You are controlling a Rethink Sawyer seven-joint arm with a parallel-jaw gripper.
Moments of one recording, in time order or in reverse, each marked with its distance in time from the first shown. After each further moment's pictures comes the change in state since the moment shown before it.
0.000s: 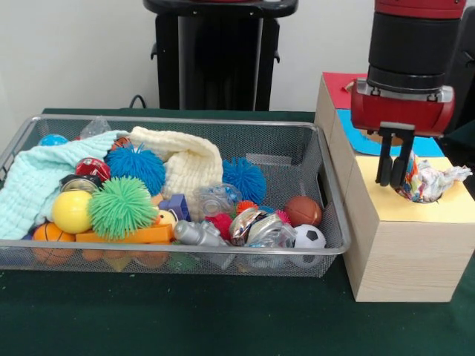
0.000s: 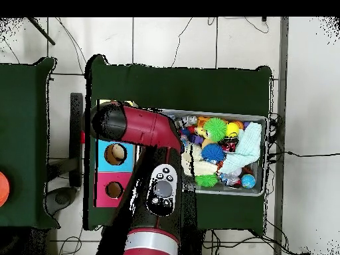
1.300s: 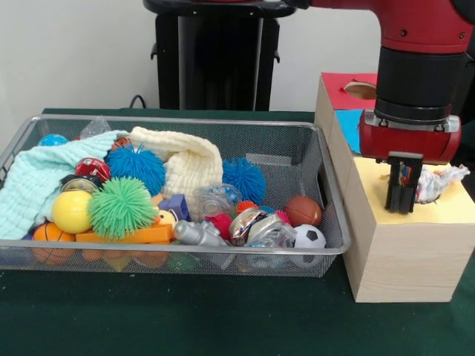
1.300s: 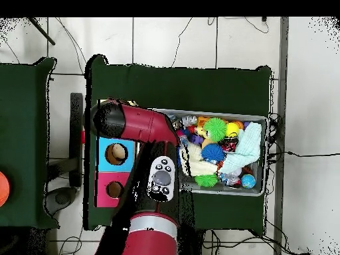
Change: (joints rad) arm -0.013 0.057 0.039 -0.034 0.001 -0.064 0.000
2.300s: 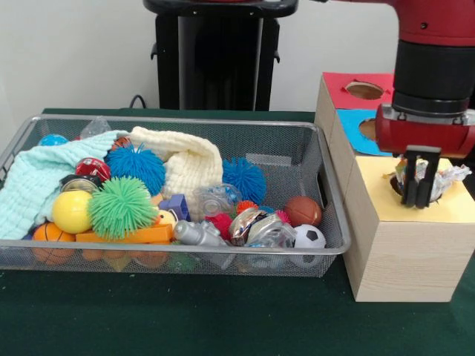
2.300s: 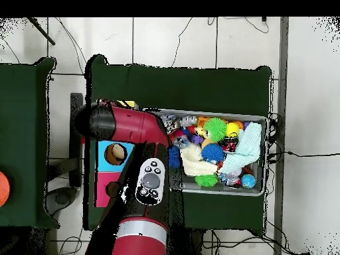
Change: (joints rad) arm 0.047 -0.014 -0.015 0.007 -0.001 0.000 0.000
